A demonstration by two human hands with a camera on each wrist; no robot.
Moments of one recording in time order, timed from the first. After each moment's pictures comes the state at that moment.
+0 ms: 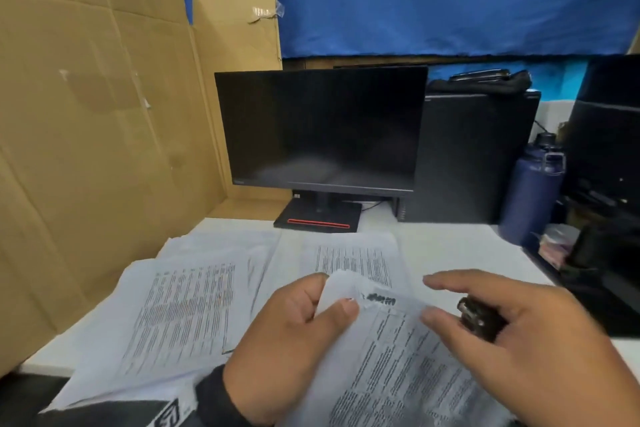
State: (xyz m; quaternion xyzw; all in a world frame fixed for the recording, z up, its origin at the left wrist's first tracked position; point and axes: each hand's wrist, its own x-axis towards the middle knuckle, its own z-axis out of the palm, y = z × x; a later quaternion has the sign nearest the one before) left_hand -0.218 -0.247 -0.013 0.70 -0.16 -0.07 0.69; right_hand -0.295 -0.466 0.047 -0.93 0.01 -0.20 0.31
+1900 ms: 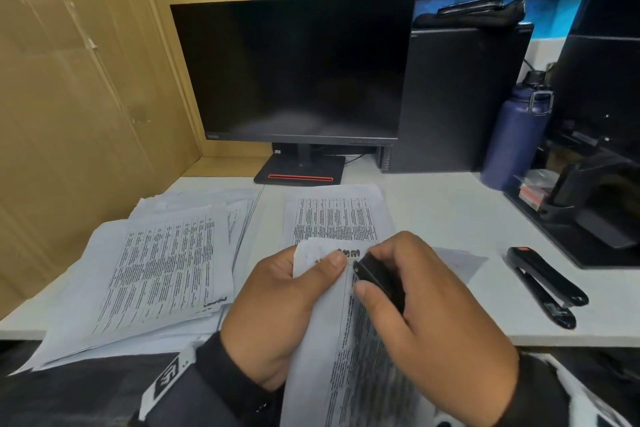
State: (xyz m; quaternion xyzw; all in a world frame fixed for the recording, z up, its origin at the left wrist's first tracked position) left_hand -0.228 -0.266 -0.038 0.59 -0.06 -0.12 0.79; right_hand -0.272 -0.434 -0.037 -0.91 -0.15 -0.22 0.33
